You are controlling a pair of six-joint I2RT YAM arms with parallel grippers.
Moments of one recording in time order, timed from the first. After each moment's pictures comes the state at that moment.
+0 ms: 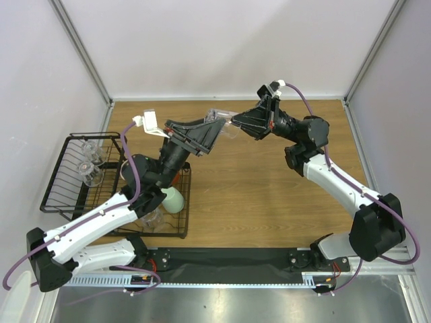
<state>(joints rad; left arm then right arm) -0.91 1.00 0.91 0.62 -0.20 -0.76 0.48 1.39 1.08 1.06 -0.84 2.04</state>
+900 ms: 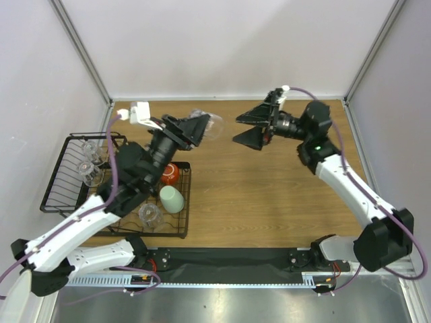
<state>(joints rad) -0.92 0.93 1.06 0.16 -0.38 -0.65 0.42 1.32 1.09 0.53 -0.96 1.72</state>
